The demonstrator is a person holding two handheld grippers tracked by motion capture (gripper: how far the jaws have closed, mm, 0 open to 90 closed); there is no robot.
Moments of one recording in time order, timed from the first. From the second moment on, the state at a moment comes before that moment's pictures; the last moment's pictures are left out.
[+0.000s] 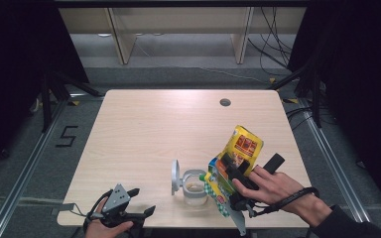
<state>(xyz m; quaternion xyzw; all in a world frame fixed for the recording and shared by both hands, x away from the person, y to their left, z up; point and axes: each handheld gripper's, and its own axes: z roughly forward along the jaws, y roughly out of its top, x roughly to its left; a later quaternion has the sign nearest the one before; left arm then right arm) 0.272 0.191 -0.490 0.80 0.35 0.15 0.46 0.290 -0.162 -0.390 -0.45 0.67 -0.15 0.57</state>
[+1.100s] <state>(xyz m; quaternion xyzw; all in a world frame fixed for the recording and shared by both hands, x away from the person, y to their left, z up) 0.272 0.191 -0.490 0.80 0.35 0.15 0.47 0.291 -0.158 -0.389 -0.44 0.68 -0.15 0.56</state>
